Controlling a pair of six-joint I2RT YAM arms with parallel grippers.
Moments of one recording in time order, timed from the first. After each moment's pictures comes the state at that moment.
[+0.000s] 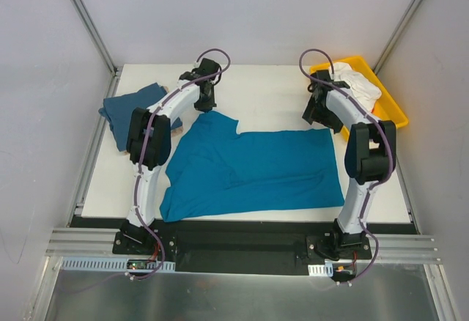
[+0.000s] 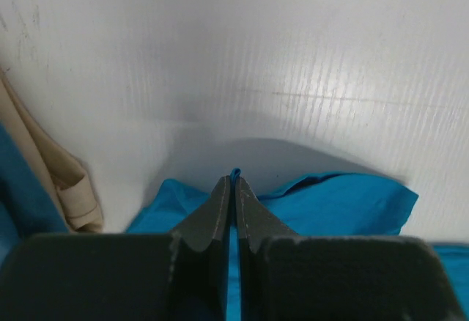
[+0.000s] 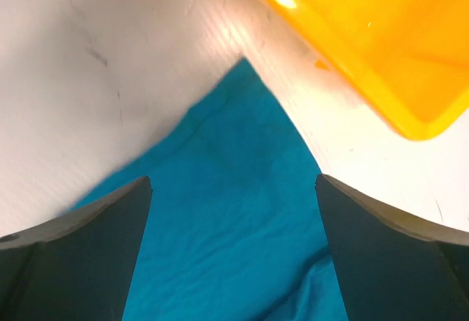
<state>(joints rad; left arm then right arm) -0.38 2.24 1.94 -0.77 -0.19 -0.40 0.17 1.94 1.54 -0.87 0.41 0.59</state>
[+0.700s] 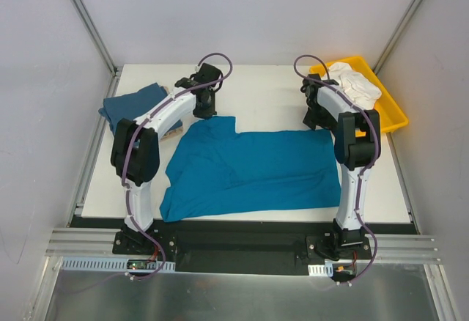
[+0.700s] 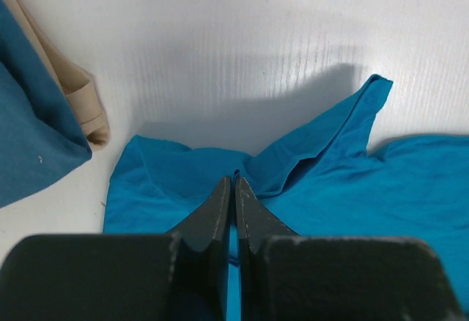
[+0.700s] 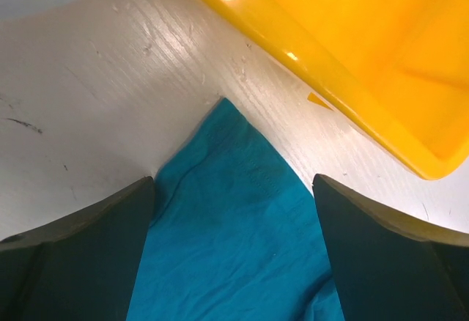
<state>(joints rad) -0.44 1.99 1.70 -0.78 -0.19 -0.40 0.17 2.20 1.75 -1.01 0.56 0.66</state>
